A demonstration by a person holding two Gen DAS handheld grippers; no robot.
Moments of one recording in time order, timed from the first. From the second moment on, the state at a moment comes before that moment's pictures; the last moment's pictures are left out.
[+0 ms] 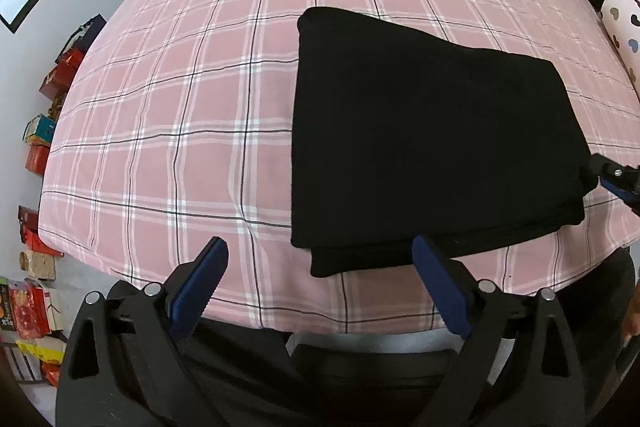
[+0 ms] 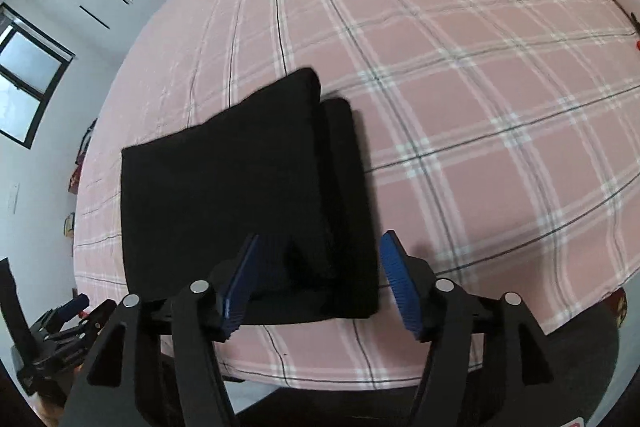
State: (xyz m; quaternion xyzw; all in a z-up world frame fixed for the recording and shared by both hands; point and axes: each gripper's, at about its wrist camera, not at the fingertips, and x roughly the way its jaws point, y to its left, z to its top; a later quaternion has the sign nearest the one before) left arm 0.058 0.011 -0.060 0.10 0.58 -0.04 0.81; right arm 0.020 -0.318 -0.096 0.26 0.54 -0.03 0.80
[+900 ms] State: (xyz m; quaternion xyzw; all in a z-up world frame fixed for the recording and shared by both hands) left arm 0.059 0.018 -0.074 0.10 0.60 -0.04 0.80; right arm 0.010 -0.312 -0.065 0.20 0.52 -0.06 0.83
